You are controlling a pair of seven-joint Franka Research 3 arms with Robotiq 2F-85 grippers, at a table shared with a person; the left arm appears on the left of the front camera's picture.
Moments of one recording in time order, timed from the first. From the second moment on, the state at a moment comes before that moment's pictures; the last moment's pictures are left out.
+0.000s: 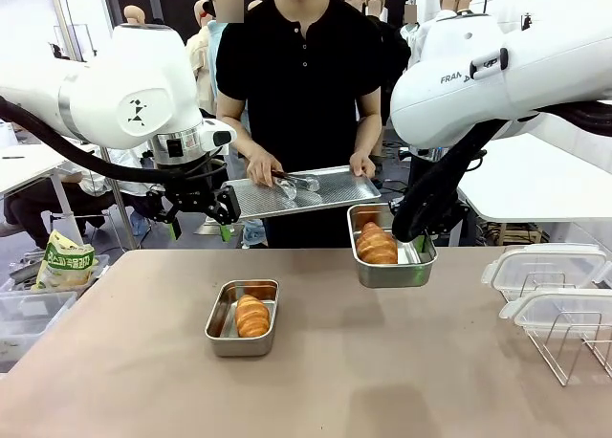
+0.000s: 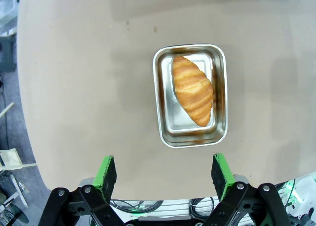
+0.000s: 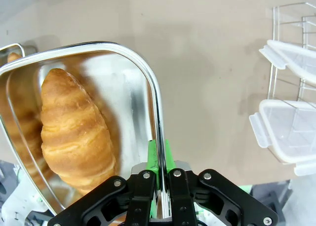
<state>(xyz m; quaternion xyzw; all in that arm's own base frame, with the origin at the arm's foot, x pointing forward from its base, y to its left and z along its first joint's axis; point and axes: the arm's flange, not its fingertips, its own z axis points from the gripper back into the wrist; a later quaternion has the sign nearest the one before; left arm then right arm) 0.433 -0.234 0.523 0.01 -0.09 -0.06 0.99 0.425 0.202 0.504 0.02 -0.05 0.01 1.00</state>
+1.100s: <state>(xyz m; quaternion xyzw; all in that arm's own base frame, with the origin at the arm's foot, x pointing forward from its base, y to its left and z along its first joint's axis) 0.433 -0.234 0.523 0.01 -0.09 -0.06 0.99 0.445 0.191 0.424 0.02 -0.03 0.00 1.00</state>
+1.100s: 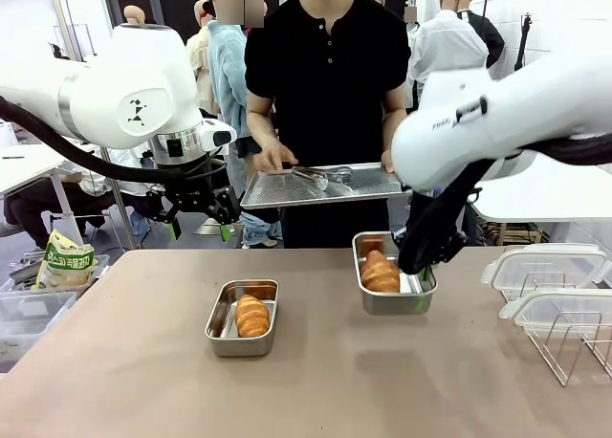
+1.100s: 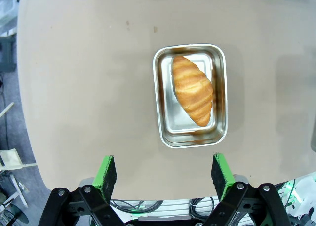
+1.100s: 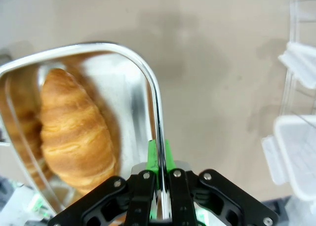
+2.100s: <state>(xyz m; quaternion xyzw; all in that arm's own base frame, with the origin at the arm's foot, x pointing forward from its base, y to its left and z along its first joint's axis) 0.433 -0.234 0.524 0.01 -0.09 -0.06 0.99 0.467 0.182 0.334 0.03 -0.02 0.00 1.00</state>
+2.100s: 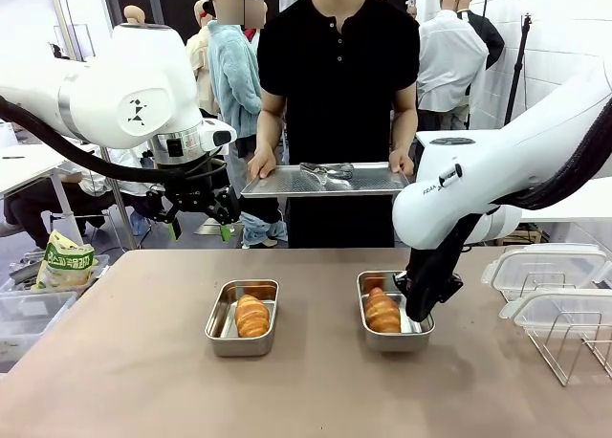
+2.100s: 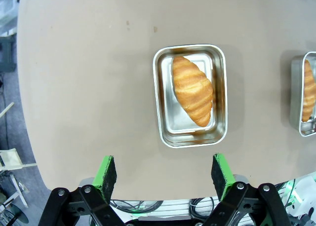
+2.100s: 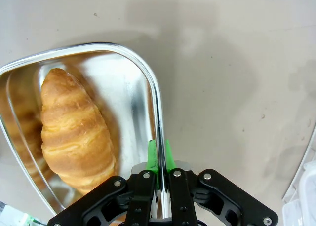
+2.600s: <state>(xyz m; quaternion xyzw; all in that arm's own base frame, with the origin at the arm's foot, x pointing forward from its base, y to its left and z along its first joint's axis) 0.433 -0.234 0.524 0.01 -0.09 -0.06 0.99 0.467 0.182 0.318 0.02 0.00 0.00 1.00</state>
